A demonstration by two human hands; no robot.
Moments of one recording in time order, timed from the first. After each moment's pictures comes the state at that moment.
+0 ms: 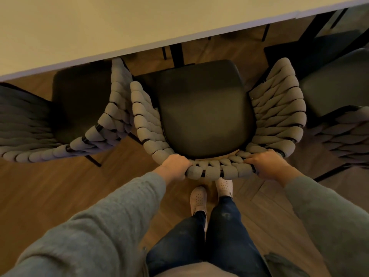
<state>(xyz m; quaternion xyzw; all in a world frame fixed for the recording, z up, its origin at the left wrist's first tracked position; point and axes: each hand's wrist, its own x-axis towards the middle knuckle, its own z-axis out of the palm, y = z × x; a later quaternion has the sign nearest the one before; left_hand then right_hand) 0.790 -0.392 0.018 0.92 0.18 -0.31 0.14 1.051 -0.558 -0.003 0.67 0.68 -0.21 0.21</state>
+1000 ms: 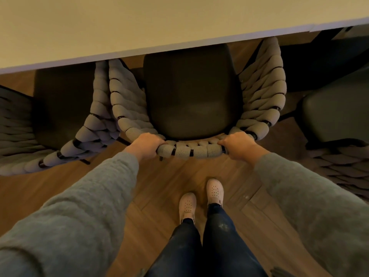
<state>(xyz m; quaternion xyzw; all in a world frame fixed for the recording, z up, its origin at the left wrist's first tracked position) 0.830 -0.248 -0.001 0.90 0.26 -0.32 0.13 1.095 -0.400 -0.003 0.64 0.70 -0.24 0.19</state>
